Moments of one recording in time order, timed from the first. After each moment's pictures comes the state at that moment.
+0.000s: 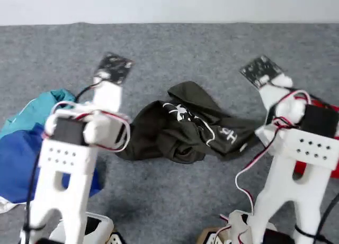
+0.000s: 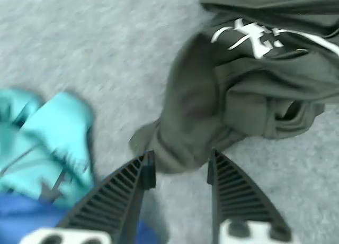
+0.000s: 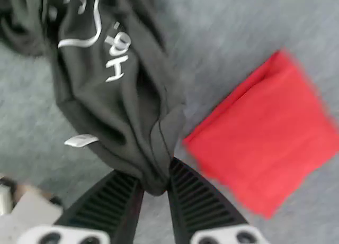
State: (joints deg) left arm 8.9 -30.2 22.0 84.1 -3.5; right arm 14.1 -27.5 7.0 100.4 48.5
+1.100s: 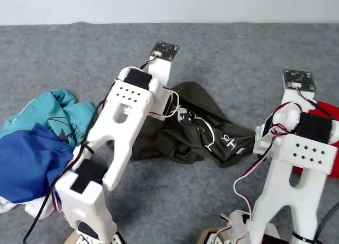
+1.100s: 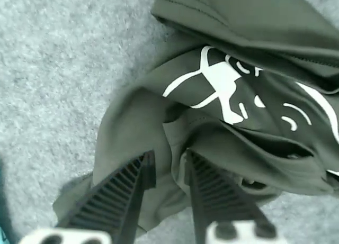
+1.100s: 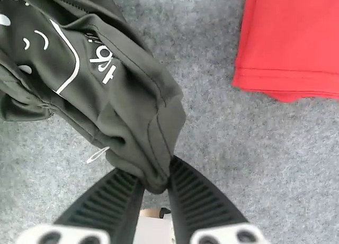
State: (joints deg) left arm 18.6 17.5 -9.1 82.9 10.7; right arm 14.9 -30.5 16.3 100.4 7.4
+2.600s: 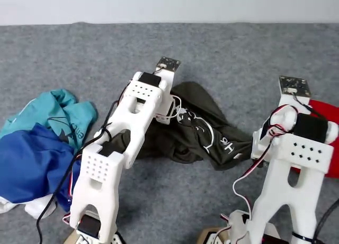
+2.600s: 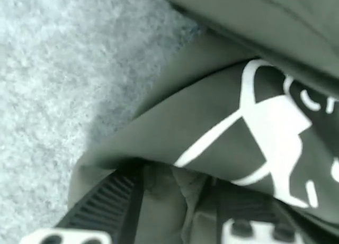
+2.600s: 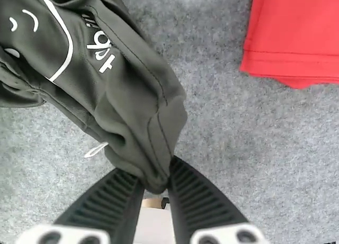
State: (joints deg) left arm 17.5 43.4 -26.1 82.3 10.7; right arm 14.9 -30.5 20.2 100.4 7.4
